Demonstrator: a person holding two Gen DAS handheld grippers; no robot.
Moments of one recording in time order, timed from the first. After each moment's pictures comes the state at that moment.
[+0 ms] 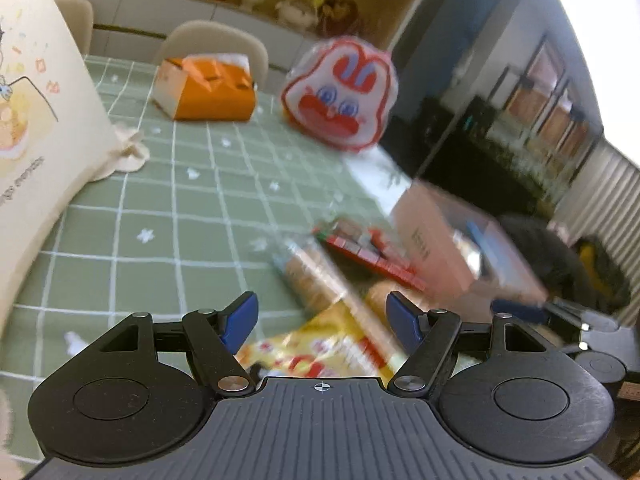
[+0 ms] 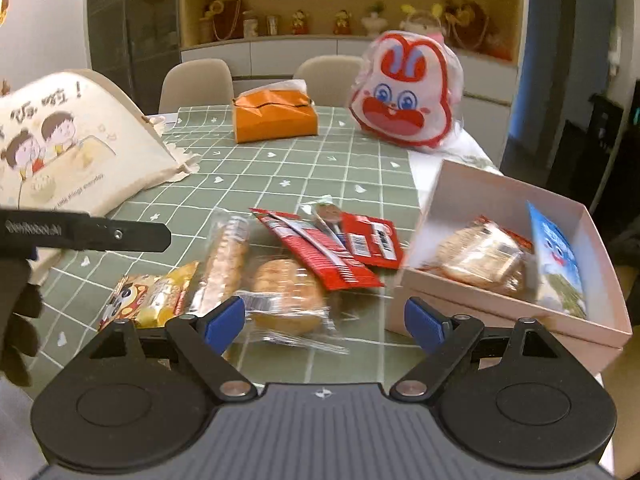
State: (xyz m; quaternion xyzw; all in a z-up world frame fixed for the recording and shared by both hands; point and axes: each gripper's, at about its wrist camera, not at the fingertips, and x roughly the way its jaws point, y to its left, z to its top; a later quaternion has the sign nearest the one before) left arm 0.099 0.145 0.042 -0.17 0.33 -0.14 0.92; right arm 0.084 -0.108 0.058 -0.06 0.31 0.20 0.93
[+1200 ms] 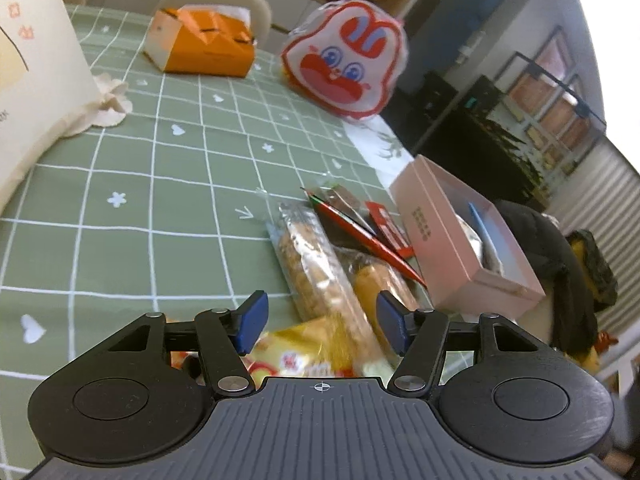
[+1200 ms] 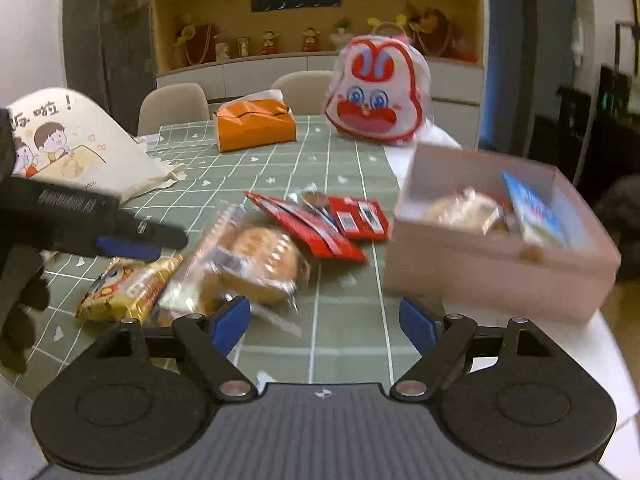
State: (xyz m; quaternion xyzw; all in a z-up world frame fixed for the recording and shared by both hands) left arm 0.131 0.136 0.022 -0.22 0.38 -0.15 0.89; right arm 0.048 -0.123 0.030 0.00 0.29 0.16 0.94
